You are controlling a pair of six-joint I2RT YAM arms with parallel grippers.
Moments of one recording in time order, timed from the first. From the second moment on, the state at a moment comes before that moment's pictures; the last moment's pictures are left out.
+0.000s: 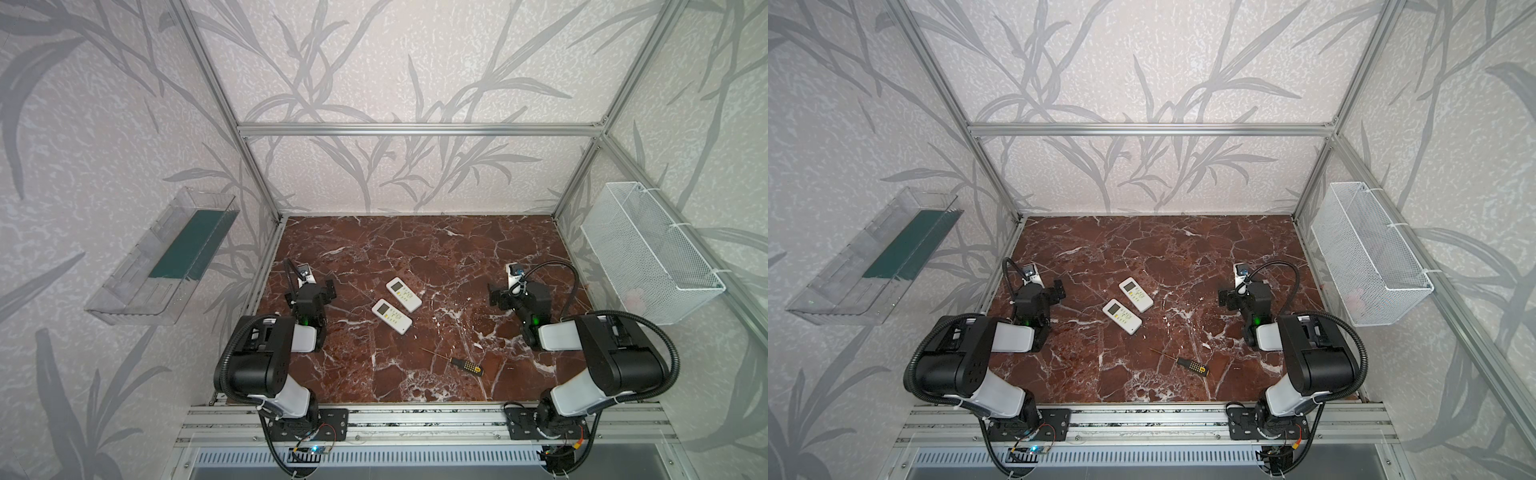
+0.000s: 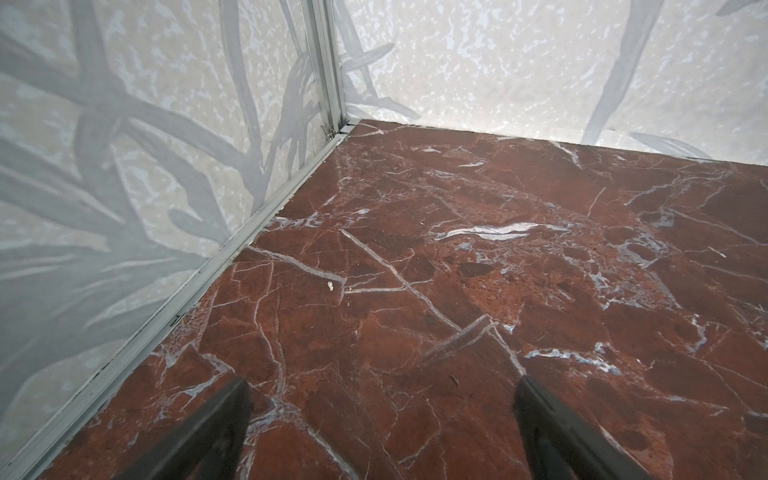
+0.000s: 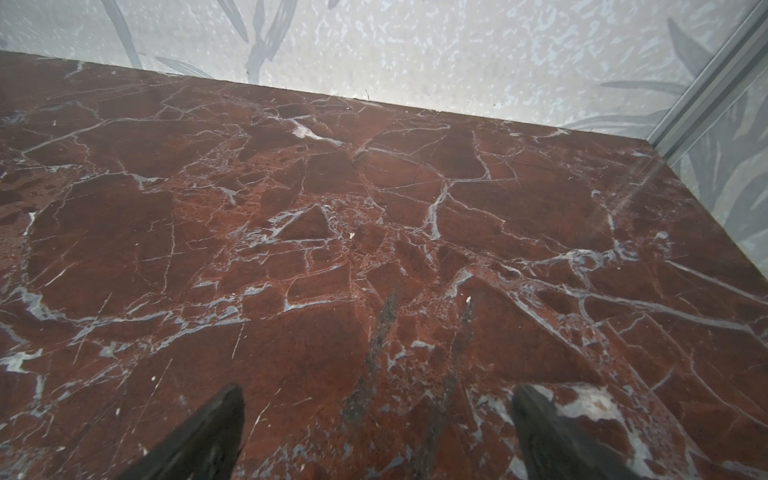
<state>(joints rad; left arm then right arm) -0.02 1.57 0.34 0.90 -0.39 -0.08 0.08 1.58 0.35 0.86 -0.07 -0.08</state>
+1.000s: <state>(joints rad) -0.21 1.29 0.41 0.65 -0.56 0.00 0.14 1.28 0.51 0.43 -0.08 -0.08</state>
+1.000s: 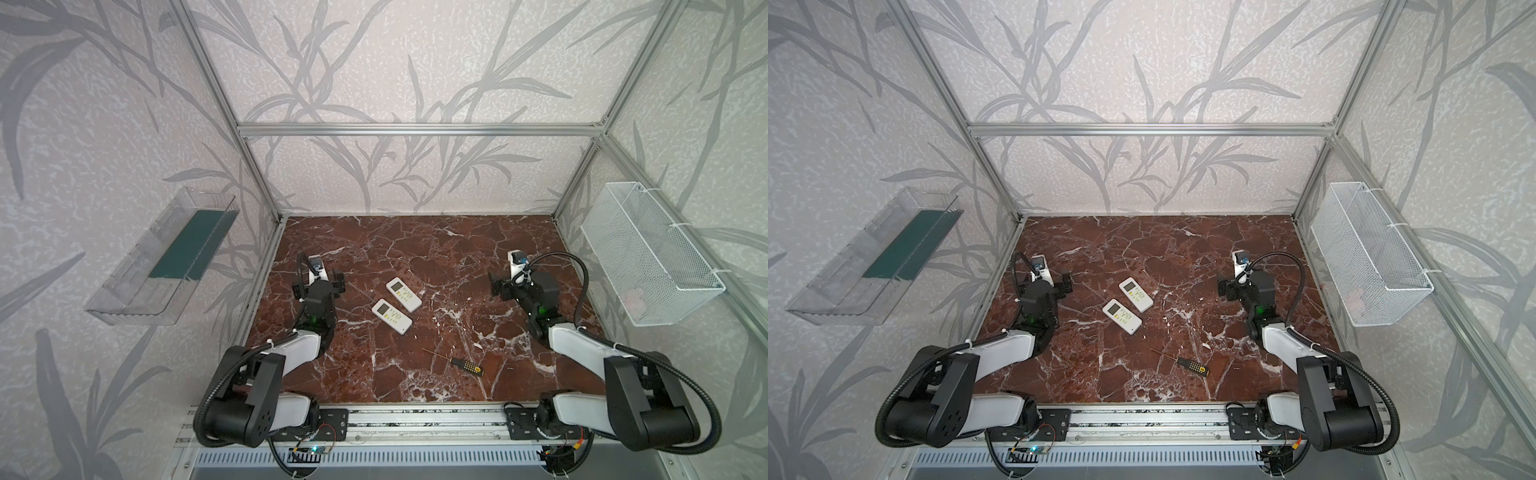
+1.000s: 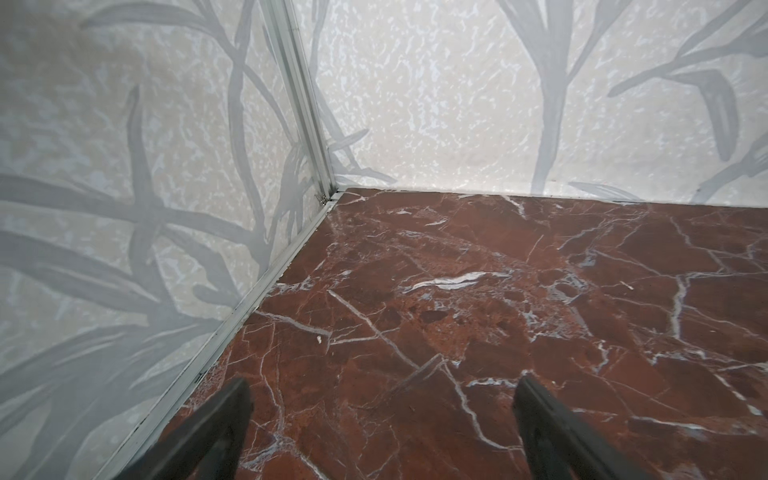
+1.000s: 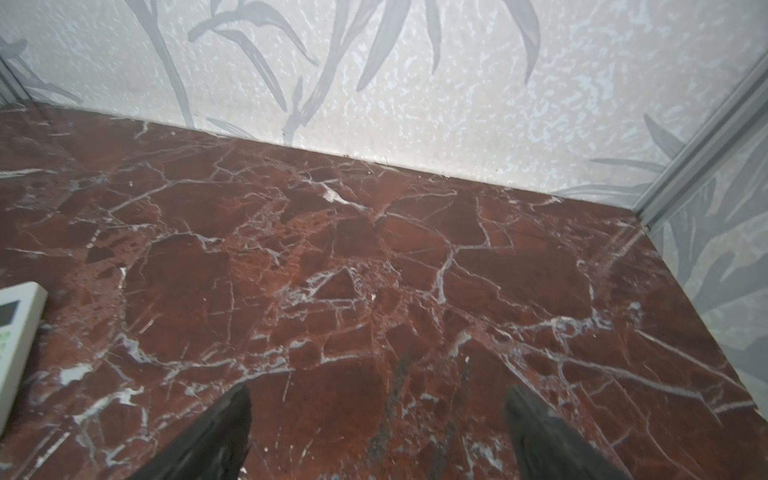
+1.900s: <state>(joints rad) -0.47 1.48 0.97 -0.72 -0.22 -0.91 0.50 1.29 0.75 -0.17 0.07 0.09</state>
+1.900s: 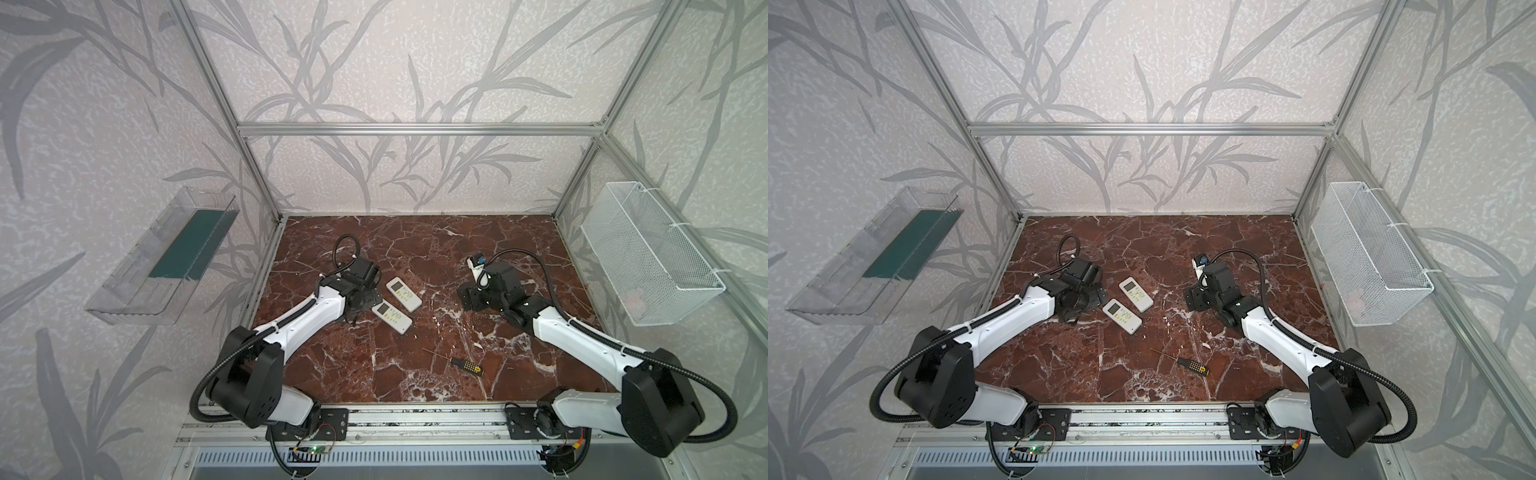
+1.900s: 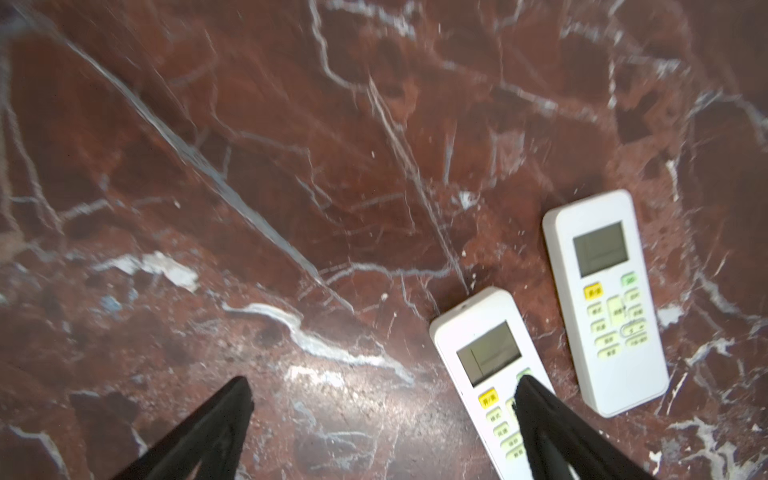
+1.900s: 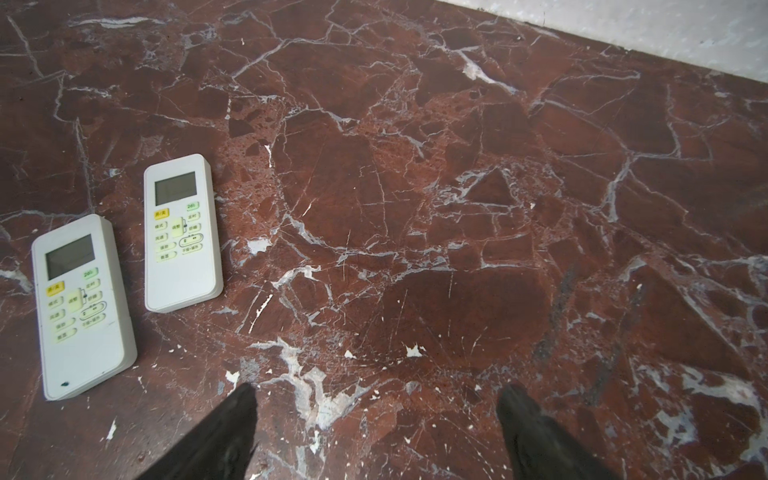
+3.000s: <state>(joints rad) -0.56 1.81 1.13 -0.64 -0.05 -1.16 0.50 1.20 0.60 -0.06 0.06 0.11</state>
